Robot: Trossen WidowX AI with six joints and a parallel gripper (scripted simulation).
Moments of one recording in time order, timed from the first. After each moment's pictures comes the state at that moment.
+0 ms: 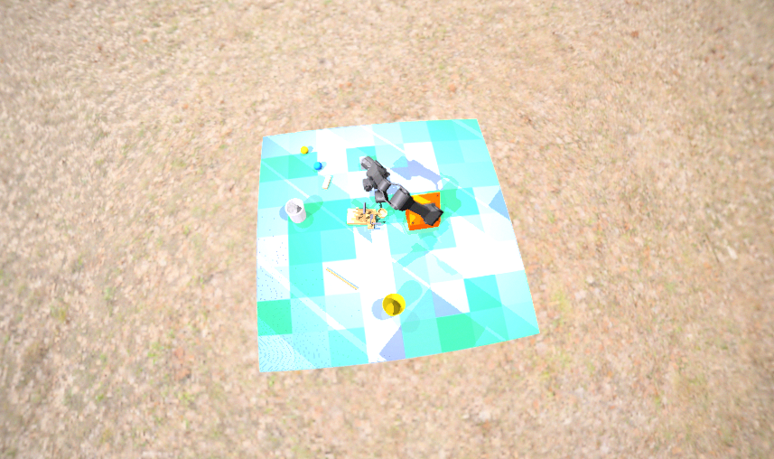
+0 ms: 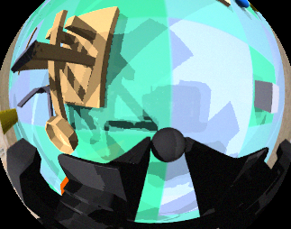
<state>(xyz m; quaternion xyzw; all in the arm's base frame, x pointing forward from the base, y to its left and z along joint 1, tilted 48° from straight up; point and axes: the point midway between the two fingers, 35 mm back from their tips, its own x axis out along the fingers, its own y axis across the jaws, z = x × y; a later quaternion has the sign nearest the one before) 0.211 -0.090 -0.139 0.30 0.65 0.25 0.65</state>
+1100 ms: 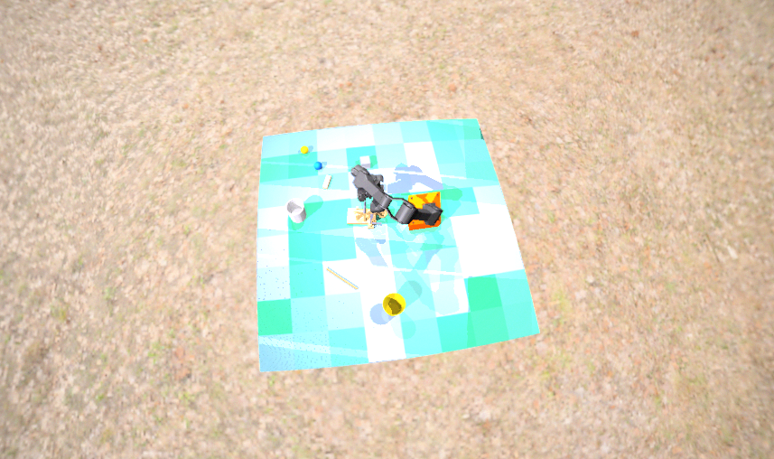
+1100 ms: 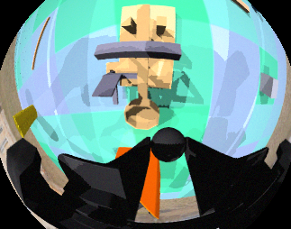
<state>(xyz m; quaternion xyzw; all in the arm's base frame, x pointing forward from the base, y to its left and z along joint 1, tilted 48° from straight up) 0.227 -0.080 -0.032 0.30 0.73 0.28 0.55</state>
